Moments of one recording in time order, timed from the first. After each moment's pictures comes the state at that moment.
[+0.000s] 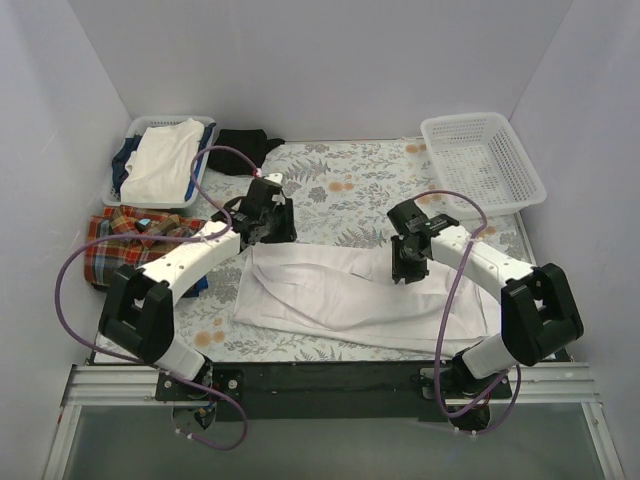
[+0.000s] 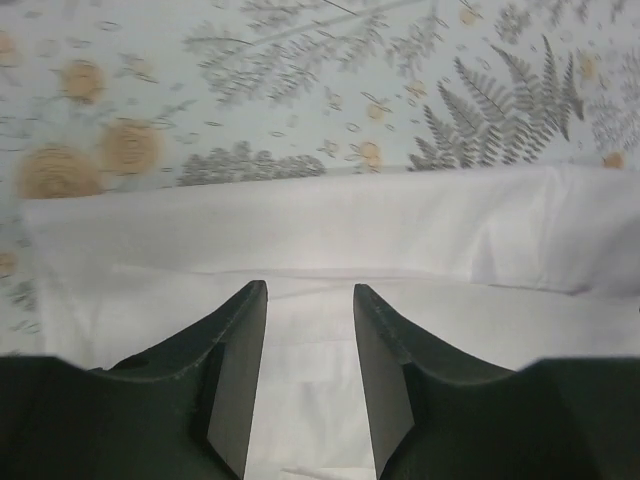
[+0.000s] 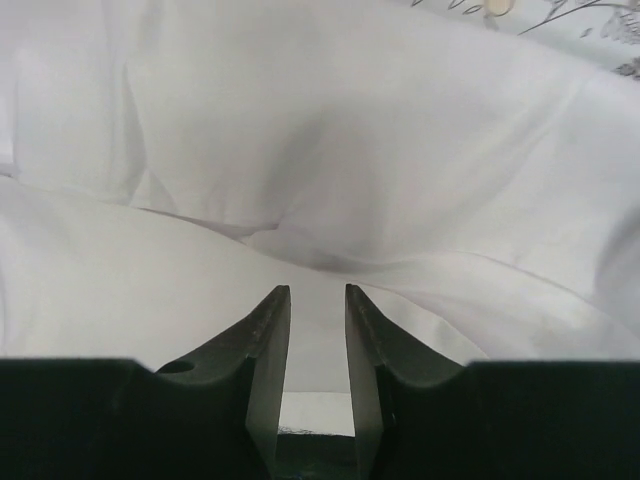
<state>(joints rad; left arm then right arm) -0.49 1.49 1.10 -0.43 -0.08 -0.45 0.52 1.49 0.97 -0.80 0.06 0.51</state>
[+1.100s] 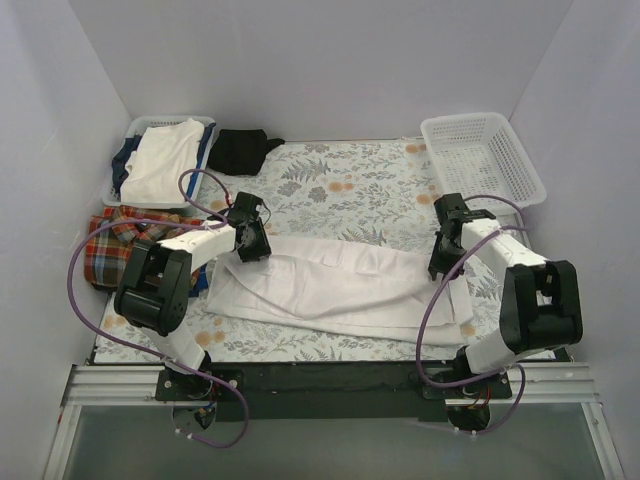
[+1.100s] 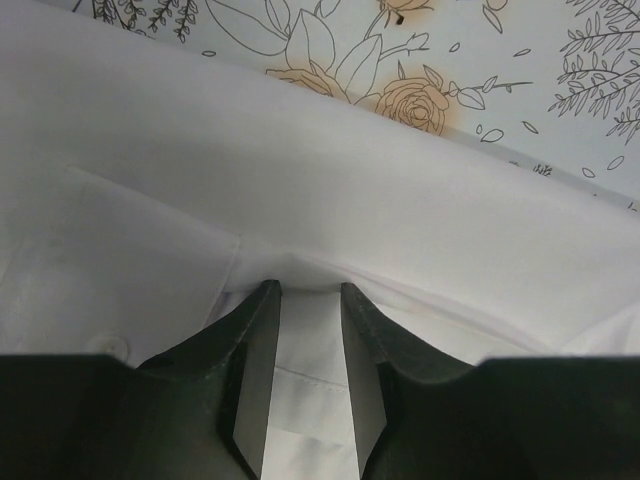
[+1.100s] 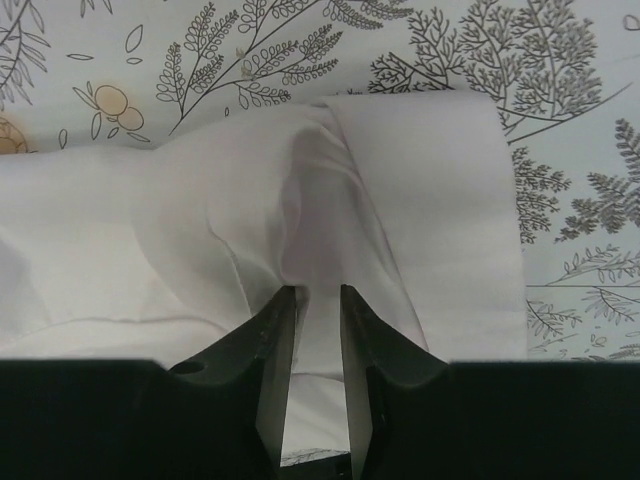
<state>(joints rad) -0.33 1.69 0.98 -0.38 -0.09 -0.60 0.18 1.49 0.95 -0.83 0.13 0.49</state>
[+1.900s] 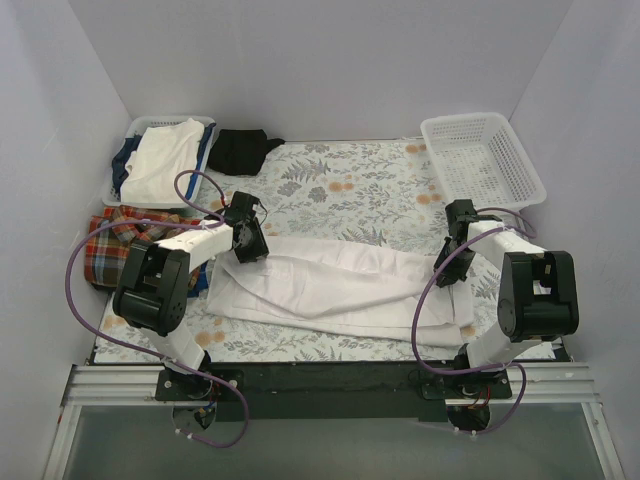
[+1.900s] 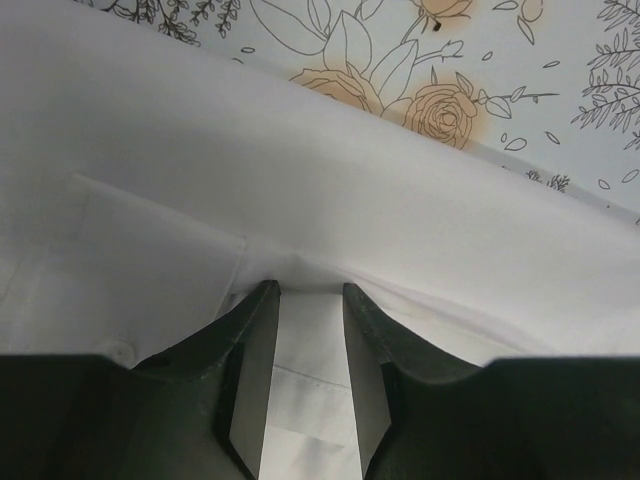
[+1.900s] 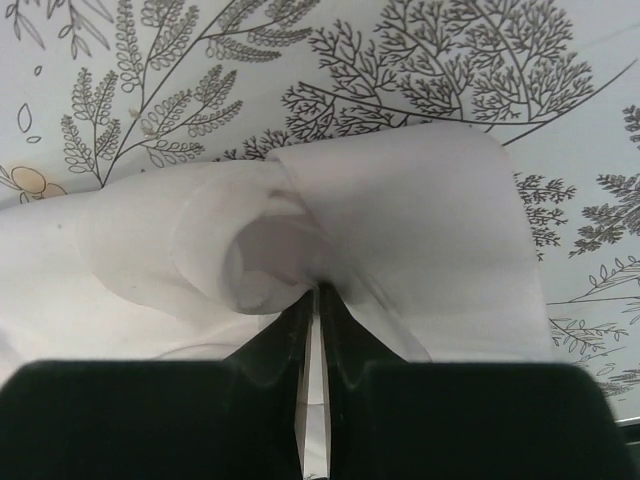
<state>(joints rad) -0.31 1.68 0.98 -0.40 -0.09 -0.62 0.07 1.58 0.90 -0.75 0.07 0.56</state>
